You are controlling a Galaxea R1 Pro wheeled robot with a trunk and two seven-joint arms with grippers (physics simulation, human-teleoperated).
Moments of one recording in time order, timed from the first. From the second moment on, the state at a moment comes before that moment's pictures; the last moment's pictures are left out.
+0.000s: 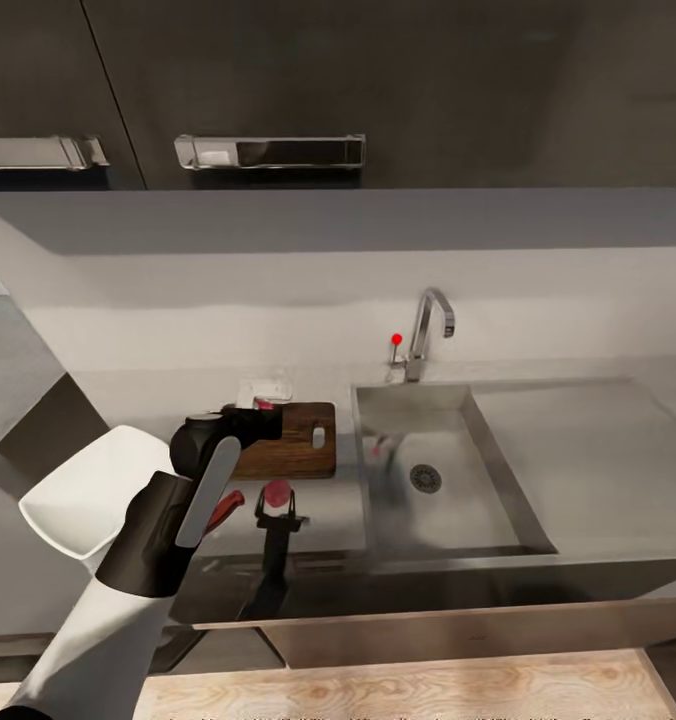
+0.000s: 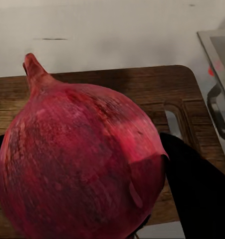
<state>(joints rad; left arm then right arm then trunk) -0.75 -0.04 -0.28 -1.52 0.38 1.00 0.39 -0.02 -0.01 -0.24 -0.30 0.10 -0.57 -0.03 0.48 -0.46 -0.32</state>
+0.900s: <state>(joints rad) -0.74 -0.04 -0.28 -1.51 0.38 1.00 0.39 -0.02 -0.01 -0.24 -0.30 0.10 -0.57 -0.03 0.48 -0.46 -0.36</state>
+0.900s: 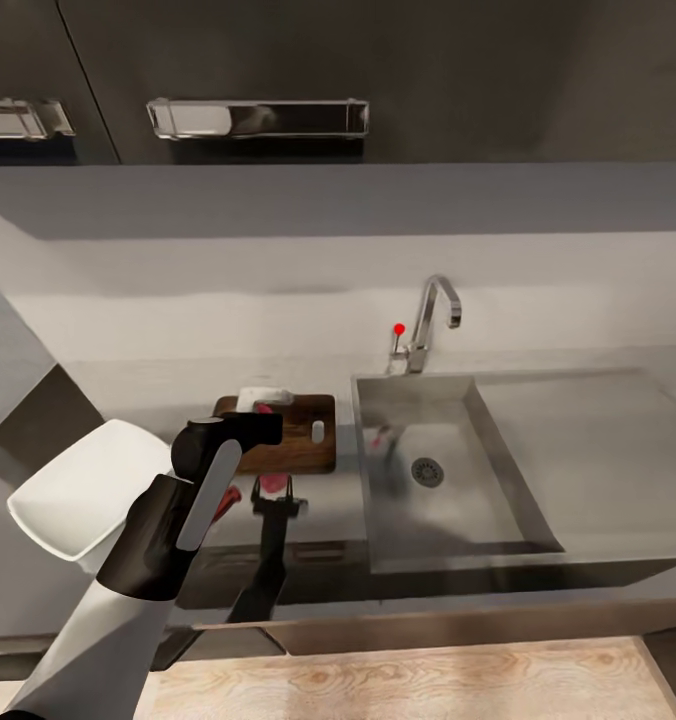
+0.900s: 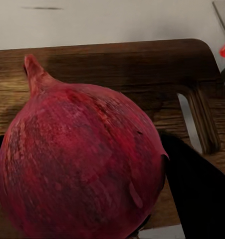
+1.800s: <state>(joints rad) -0.74 -0.04 -0.28 -1.50 0.38 1.00 0.39 -0.02 -0.01 -0.24 -0.30 0.10 -0.57 -0.03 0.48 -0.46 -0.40</state>
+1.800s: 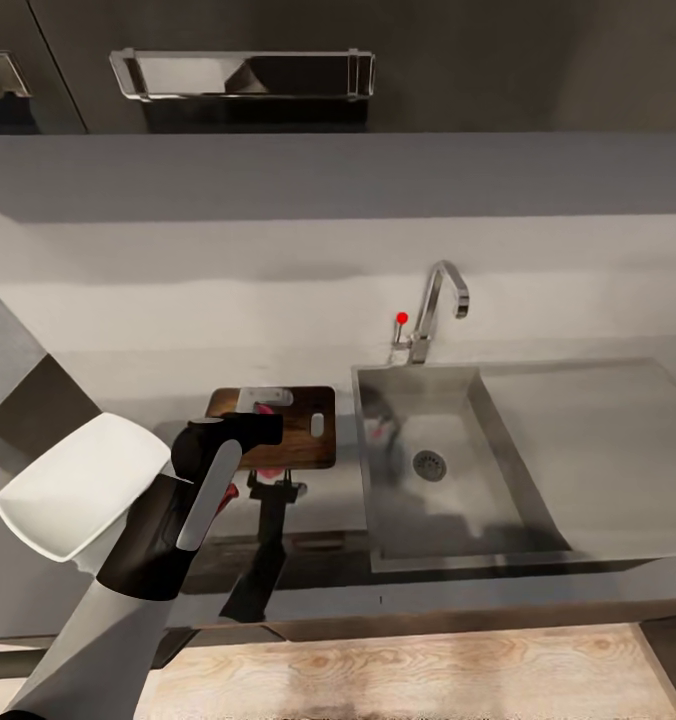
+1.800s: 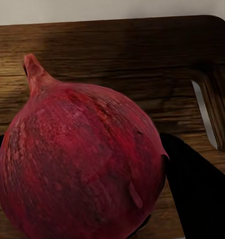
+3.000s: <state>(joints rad) -0.74 -0.04 -0.28 -1.51 0.38 1.00 0.39 -0.02 -0.01 -0.24 -0.30 0.10 -0.57 -0.03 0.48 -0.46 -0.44</state>
